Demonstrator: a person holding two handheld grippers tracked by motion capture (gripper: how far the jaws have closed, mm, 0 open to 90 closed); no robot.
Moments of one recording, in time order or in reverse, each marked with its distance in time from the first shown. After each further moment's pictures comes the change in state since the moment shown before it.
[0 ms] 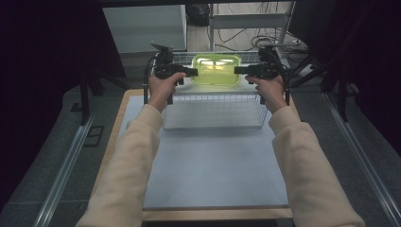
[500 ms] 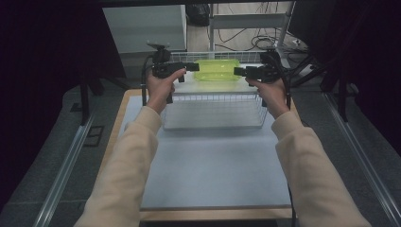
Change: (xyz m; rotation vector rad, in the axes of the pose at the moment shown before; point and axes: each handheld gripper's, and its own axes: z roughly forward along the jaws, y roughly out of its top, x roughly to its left) left arm -0.008 -0.001 -0.013 -0.092 0.026 0.046; right arm 0.007 -0.009 -0.013 -0.069 -0.047 -0.089
